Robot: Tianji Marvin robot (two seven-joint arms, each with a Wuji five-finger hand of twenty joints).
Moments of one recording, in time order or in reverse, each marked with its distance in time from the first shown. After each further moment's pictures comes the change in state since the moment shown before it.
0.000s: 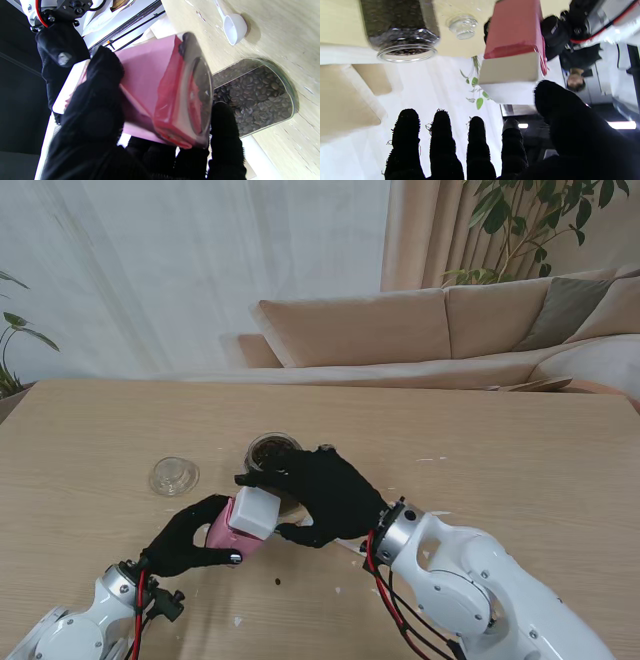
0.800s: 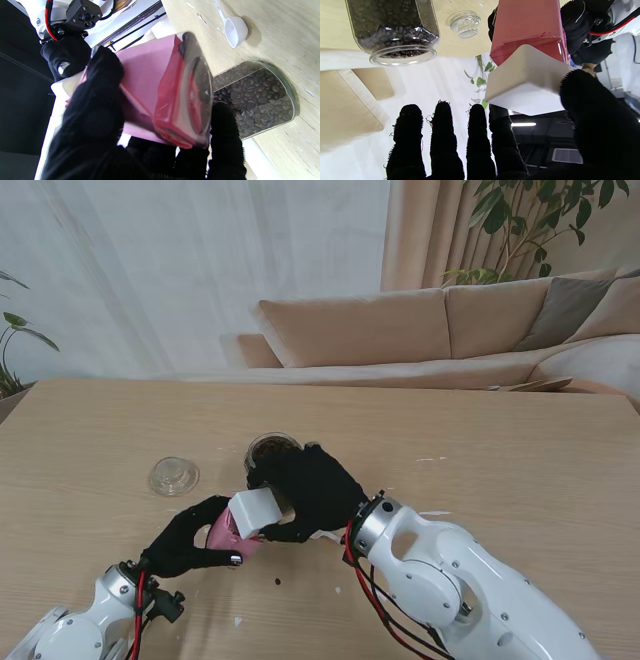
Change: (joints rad) left arm 0.002 0.002 0.001 -0.002 -0.008 -0.001 -0.011; right arm 0.123 0.001 -0.144 0.072 0.052 0.139 -0.045; left_hand 0.000 0.000 0.000 0.000 0.000 0.000 0.000 0.000 0.000 0.000 0.000 0.000 0.000 0.001 0.000 0.000 0.000 0.000 0.000 0.000; right_hand -0.186 -0.144 0.060 -0.177 0.264 0.215 0.468 0.333 0.114 0.002 0.246 0.196 0.061 -0.012 0.173 0.064 0.085 -0.025 0.140 0.039
